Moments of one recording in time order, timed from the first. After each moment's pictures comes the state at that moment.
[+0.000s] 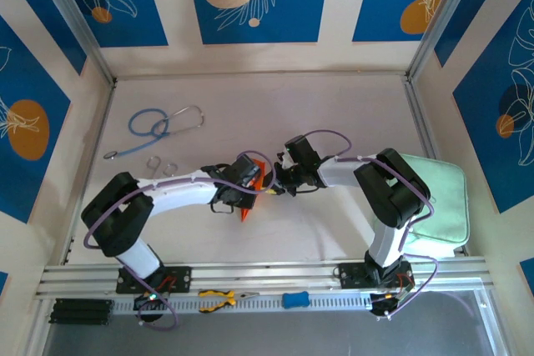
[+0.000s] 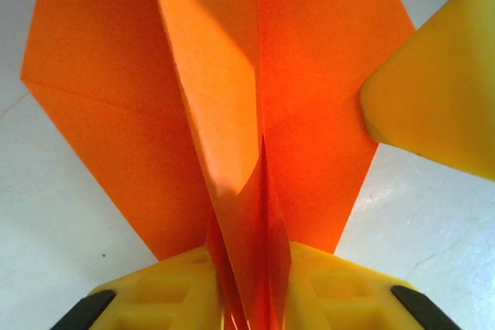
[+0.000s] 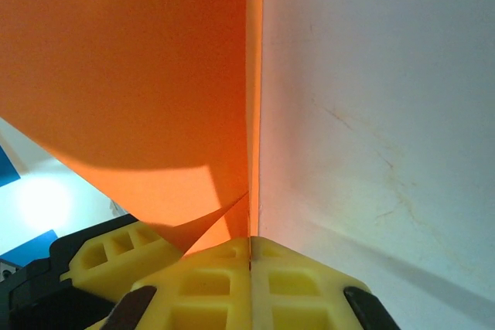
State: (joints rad) left arm -0.85 1.61 0.89 -0.47 -0.03 -0.53; right arm 0.60 1.78 0.84 0.01 -0.66 1.04
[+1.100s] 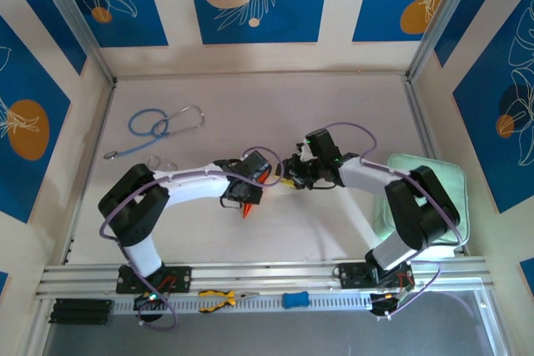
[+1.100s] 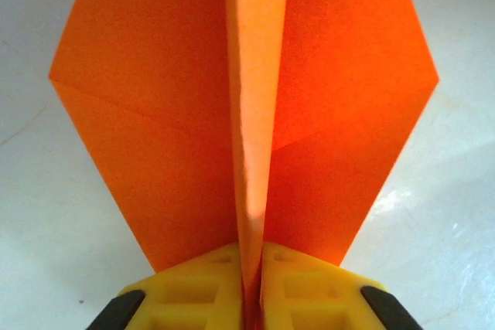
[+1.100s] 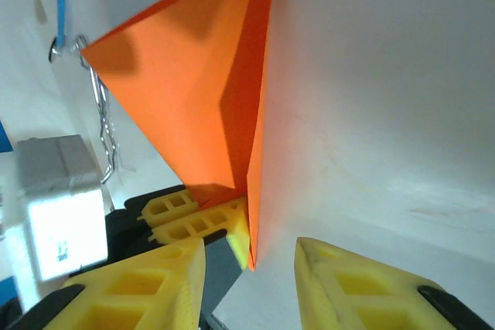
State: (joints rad) left arm -0.88 1.74 1.03 -0.54 -0.09 -0.60; right arm 0.48 1.54 0.77 -0.14 -0.60 0.96
